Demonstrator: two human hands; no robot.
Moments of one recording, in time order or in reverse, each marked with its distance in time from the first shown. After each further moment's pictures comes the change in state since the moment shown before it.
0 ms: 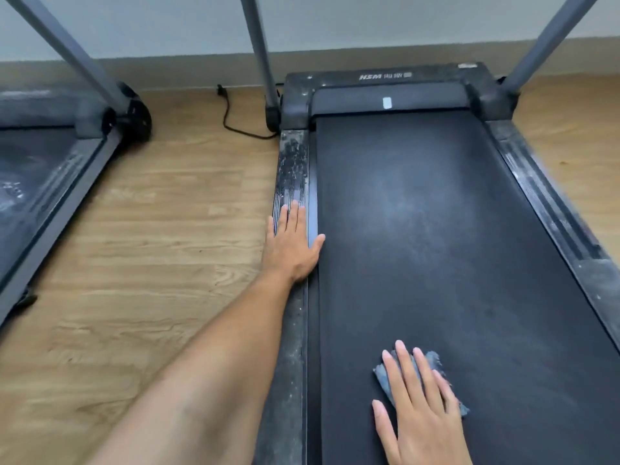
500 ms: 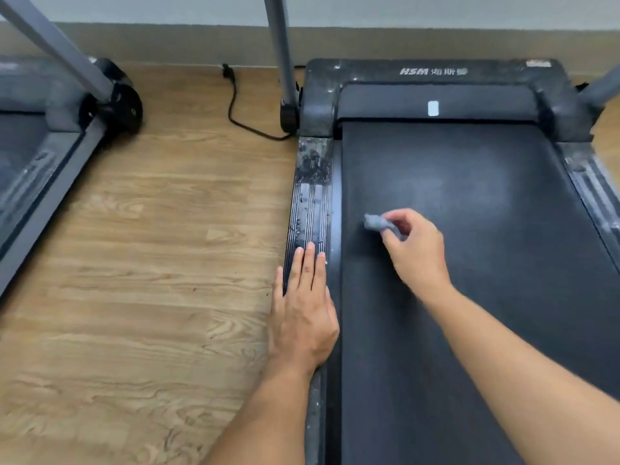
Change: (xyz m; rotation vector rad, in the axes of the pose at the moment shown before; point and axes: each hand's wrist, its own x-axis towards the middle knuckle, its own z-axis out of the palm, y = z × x) left_hand 0.003 -0.003 0.025 -0.084 0.200 -0.006; right_hand 0.385 -0.012 0.043 0.773 -0.079 0.294
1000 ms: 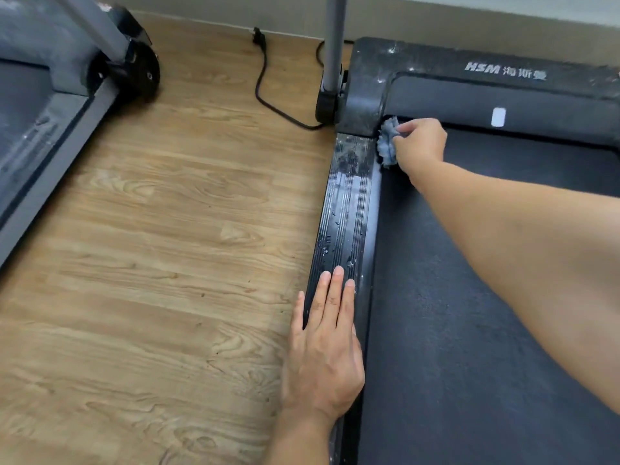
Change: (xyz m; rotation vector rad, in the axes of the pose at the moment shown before) left_hand 0.002 0.000 -0.006 -0.060 -0.060 -0.023; right_hand 0.235 -0.052 0.095 -0.129 -0.036 0.162
